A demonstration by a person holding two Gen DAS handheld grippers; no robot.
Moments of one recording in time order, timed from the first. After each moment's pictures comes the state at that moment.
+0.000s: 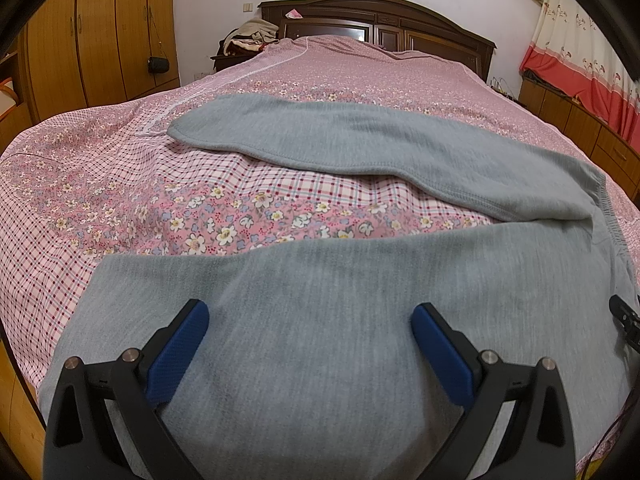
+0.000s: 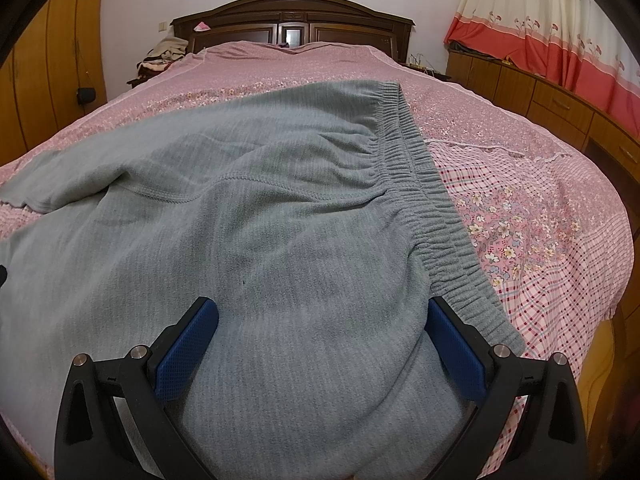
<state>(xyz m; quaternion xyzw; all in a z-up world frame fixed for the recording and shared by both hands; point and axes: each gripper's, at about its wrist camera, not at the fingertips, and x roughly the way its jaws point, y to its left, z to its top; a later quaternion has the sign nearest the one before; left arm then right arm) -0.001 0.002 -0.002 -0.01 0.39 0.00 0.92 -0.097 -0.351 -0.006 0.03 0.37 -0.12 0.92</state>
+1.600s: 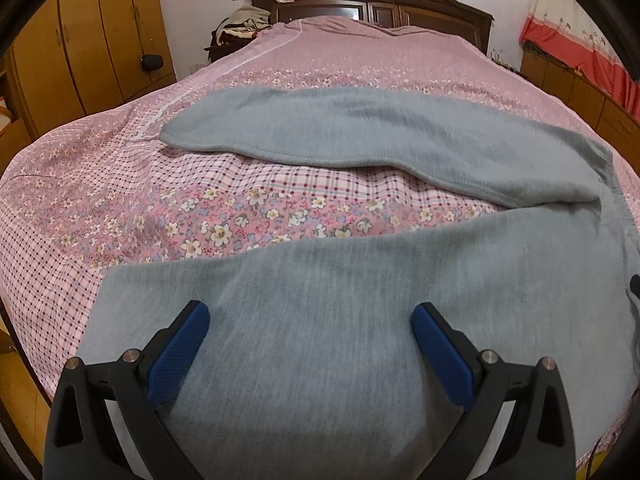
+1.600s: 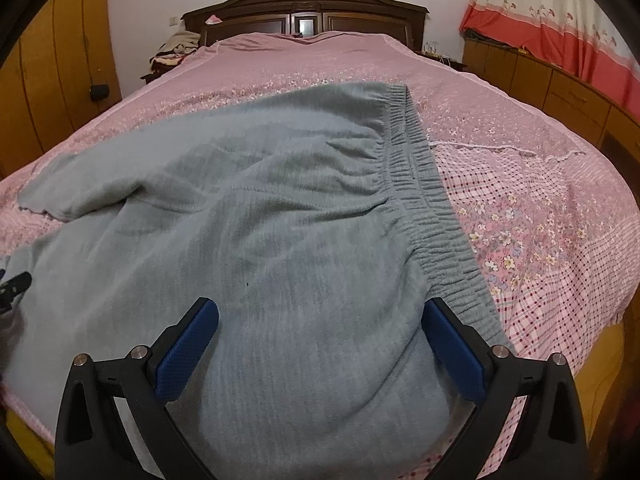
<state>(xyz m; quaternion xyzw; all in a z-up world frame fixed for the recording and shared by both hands) 0.011 -0.006 0.006 0.03 0.43 0.00 0.90 -0.097 -0.365 0.015 0.05 0.39 -0.08 0.91</state>
